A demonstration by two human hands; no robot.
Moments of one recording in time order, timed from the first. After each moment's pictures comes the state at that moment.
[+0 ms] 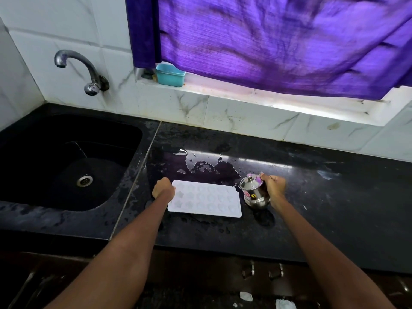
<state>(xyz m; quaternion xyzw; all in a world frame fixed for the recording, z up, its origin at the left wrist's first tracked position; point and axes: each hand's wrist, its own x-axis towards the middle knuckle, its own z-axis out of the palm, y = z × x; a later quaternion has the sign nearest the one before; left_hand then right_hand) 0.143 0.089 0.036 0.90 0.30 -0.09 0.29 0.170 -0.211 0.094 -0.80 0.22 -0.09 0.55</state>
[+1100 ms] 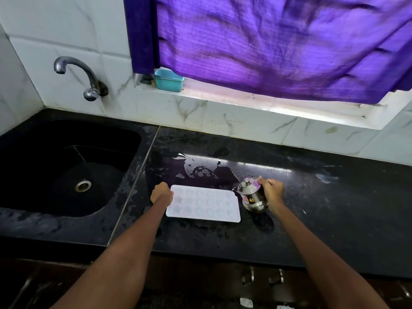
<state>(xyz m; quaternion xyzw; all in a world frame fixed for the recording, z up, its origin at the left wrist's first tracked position) 0.144 0.090 0.037 0.90 0.31 -0.10 0.31 0.177 -0.215 0.085 -0.81 0.20 -0.08 0.54</state>
